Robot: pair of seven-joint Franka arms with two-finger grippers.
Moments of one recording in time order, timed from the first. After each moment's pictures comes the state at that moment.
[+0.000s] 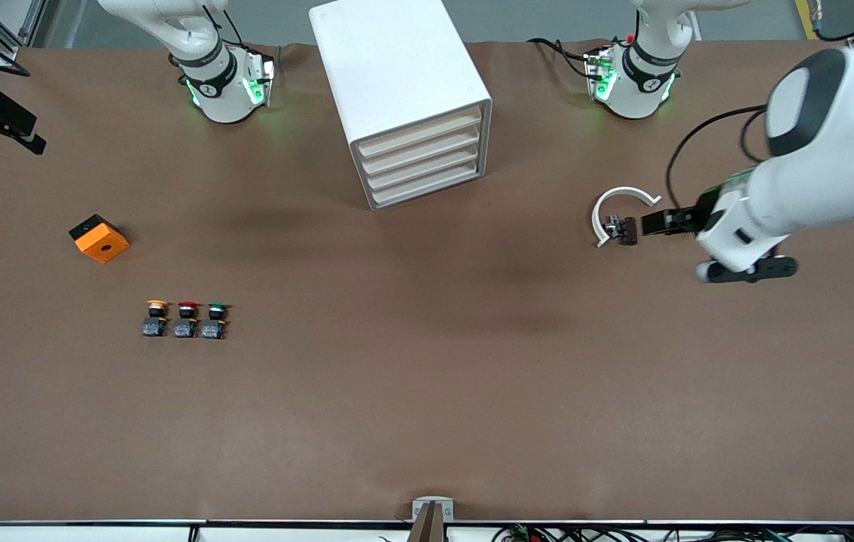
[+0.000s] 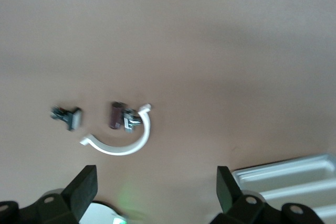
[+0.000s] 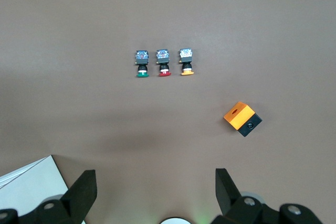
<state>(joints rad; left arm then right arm) 0.00 0.22 -0.25 -1.62 -0.11 1.57 -0.42 0.04 -0.18 -0.08 -1.65 0.01 1.47 0.03</state>
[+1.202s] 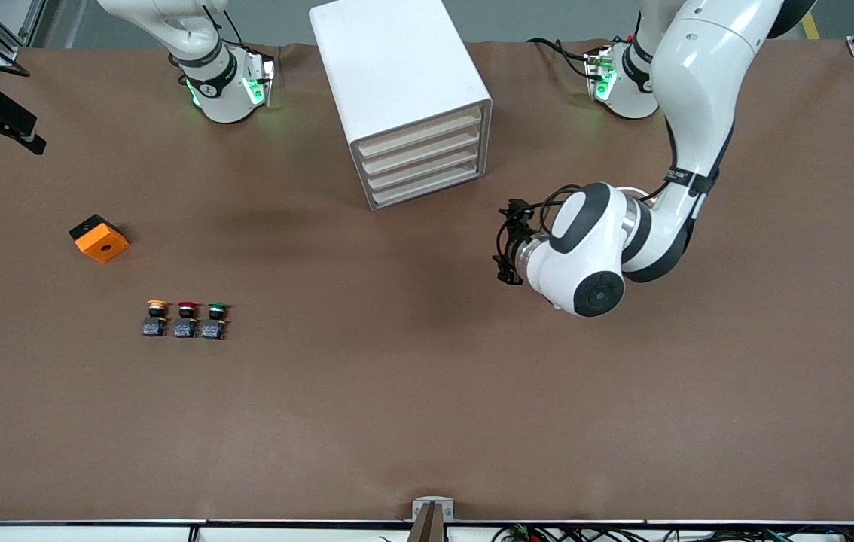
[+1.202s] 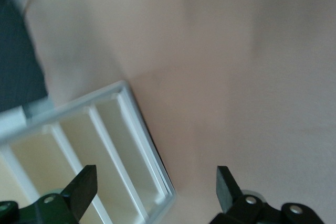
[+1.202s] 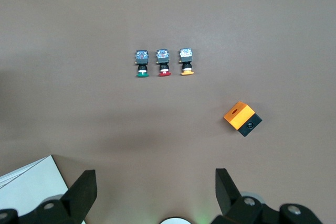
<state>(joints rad) -0.28 0.65 -0.27 -1.45 -0.42 1.63 -2.06 0.04 -0.18 -0.08 -1.65 0.01 1.47 0.04</state>
